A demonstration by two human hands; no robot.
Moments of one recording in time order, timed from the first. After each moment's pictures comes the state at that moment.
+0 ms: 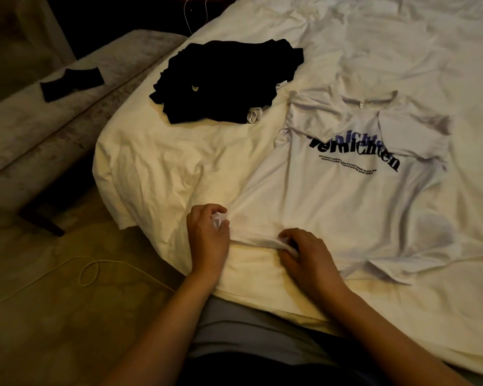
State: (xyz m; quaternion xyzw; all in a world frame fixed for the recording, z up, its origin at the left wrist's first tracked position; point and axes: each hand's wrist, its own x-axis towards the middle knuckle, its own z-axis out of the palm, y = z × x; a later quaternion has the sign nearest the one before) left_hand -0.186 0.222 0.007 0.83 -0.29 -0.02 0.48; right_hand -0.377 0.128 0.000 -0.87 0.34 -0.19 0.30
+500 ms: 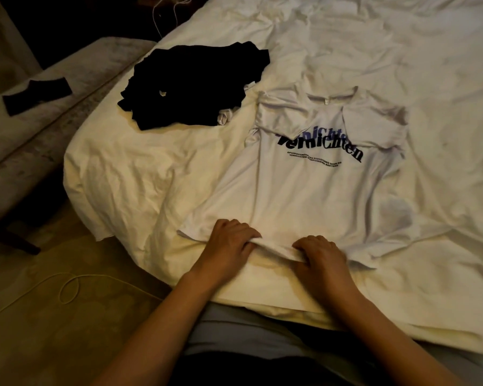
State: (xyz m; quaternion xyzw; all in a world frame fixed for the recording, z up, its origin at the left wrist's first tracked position) left_hand -0.228 0.196 -0.001 0.70 -0.67 -0.06 0.25; right_hand -0.446 0.113 0.002 -0.89 0.39 -0.15 0.18
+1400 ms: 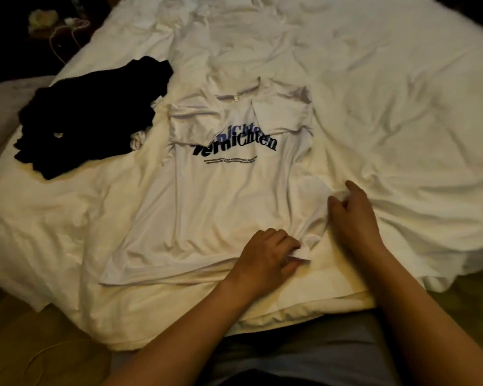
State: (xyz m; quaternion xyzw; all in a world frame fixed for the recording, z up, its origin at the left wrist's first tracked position) left_hand -0.393 0.102 -0.004 0.52 -0.82 -0.08 0.22; right_hand -0.581 0.008 0.016 -0.57 0.69 -0.30 0.34
